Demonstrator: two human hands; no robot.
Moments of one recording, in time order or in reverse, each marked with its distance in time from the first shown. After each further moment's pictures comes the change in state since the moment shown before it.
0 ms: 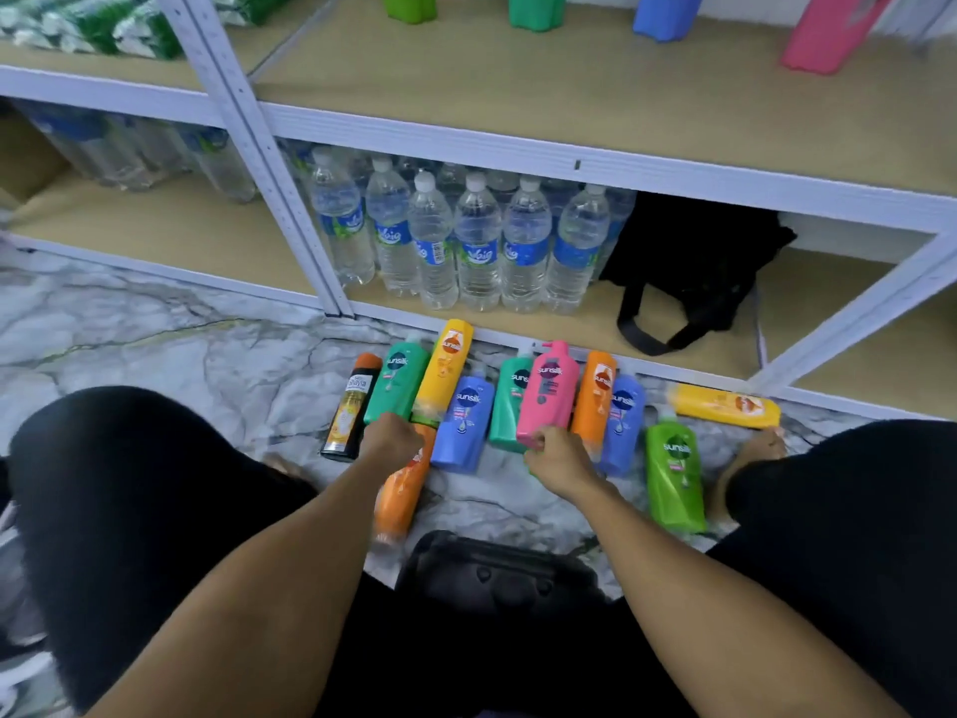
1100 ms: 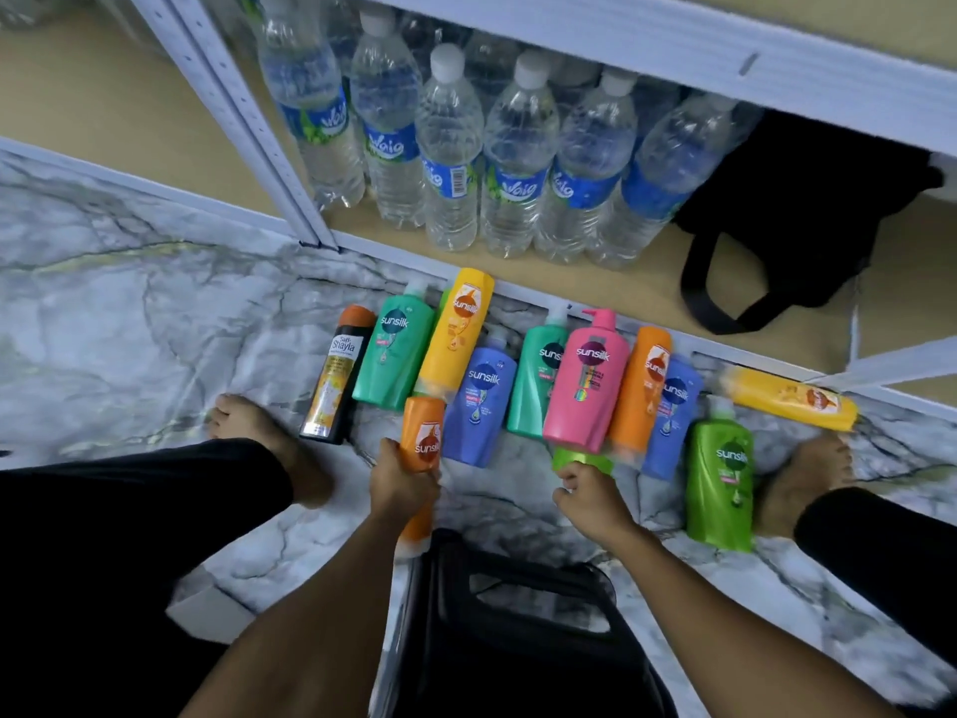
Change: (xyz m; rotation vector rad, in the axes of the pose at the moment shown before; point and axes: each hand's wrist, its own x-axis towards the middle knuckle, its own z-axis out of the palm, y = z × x) left_hand 0.063 -0.055 0.080 -0.263 -0.003 -0.240; right_hand 0.071 0.067 0.054 -0.040 -0.228 0.282
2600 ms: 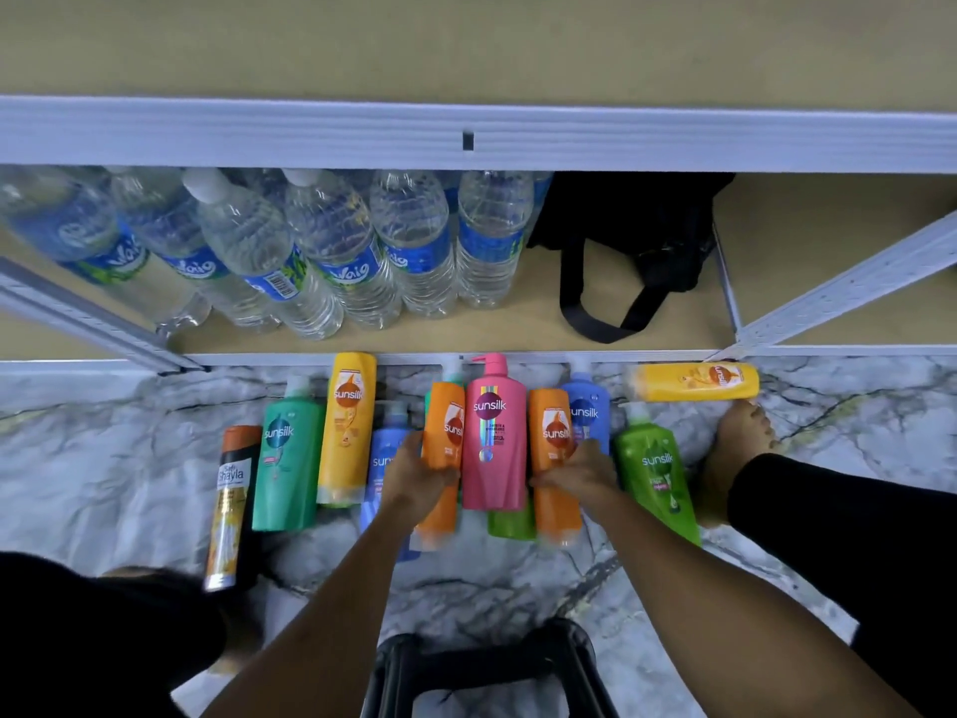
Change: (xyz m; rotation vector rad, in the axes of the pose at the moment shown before) left_hand 0.016 0.154 0.077 0.140 -0.296 0.230; right_hand 0.076 0.026 -0.092 0.281 0.232 0.444
